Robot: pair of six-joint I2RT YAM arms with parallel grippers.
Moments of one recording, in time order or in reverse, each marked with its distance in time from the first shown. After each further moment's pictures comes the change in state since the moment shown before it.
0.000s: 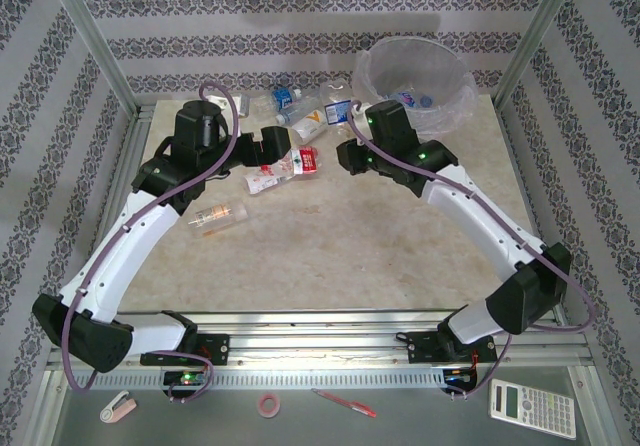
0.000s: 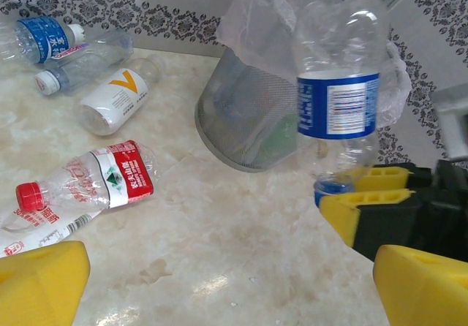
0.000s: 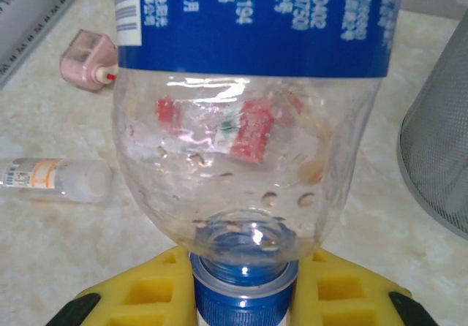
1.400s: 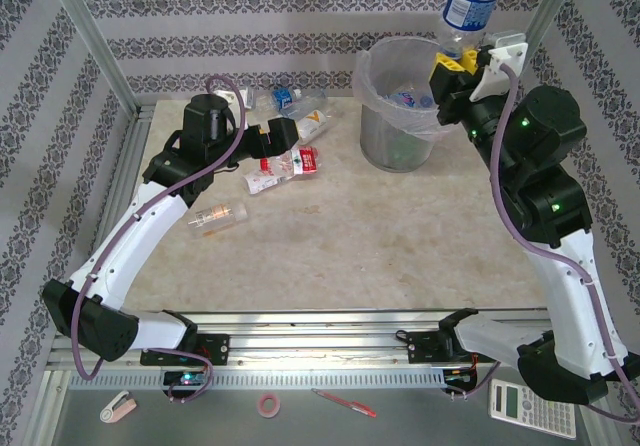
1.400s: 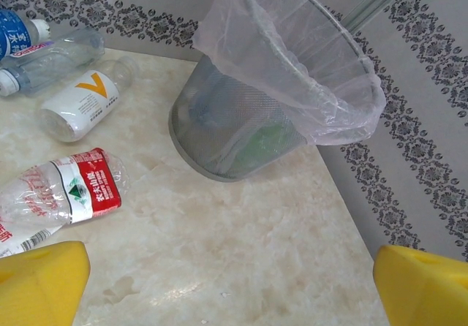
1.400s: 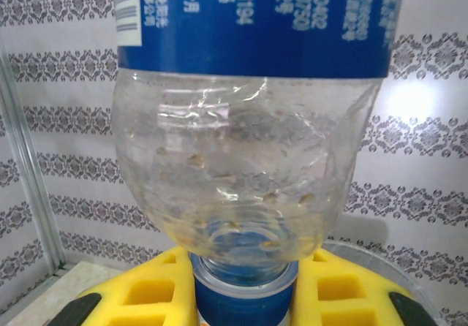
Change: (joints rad) left arm 0.000 0.063 0.019 0.084 0.054 -0.068; right arm -0.147 -0.358 0.251 0.192 0.155 -0.169
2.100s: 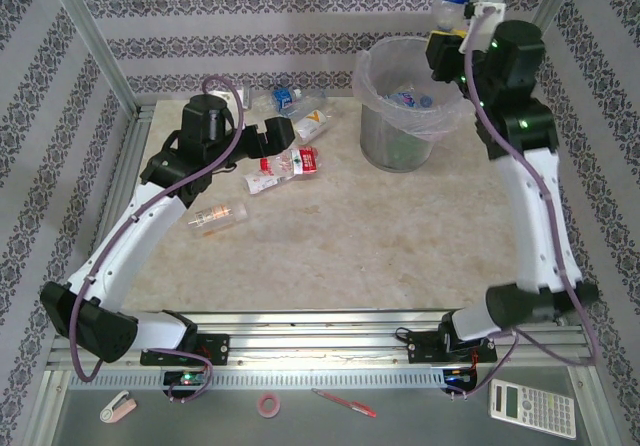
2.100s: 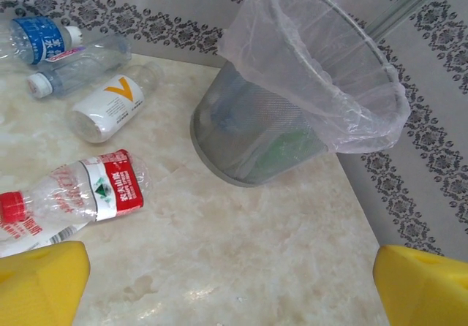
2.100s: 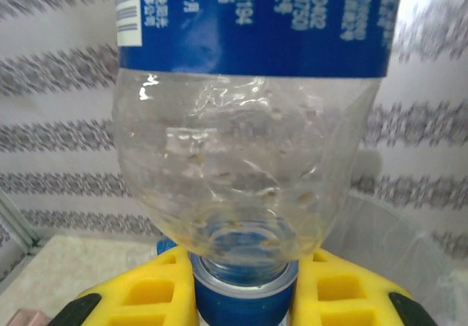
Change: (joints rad) left arm 0.000 -0.013 0.006 -0.041 -0.070 0.003; right arm -0.262 0.394 0.252 -0.157 -0.201 0.146
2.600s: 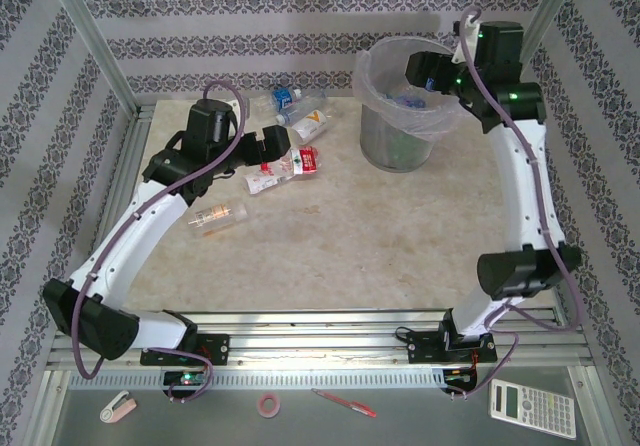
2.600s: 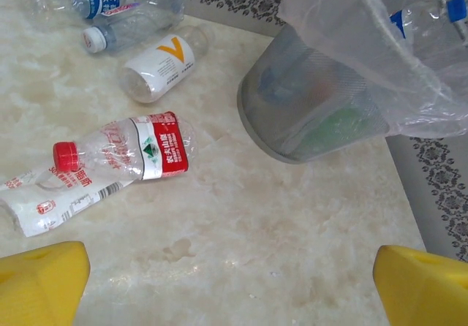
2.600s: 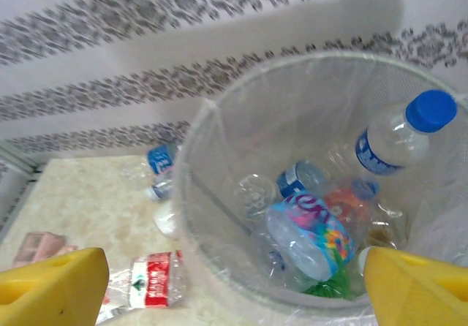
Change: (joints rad) left arm 0.000 0.023 0.005 -0.129 -0.072 -0.016; right arm -0.079 0.106 0.072 -0.234 -0.135 0.058
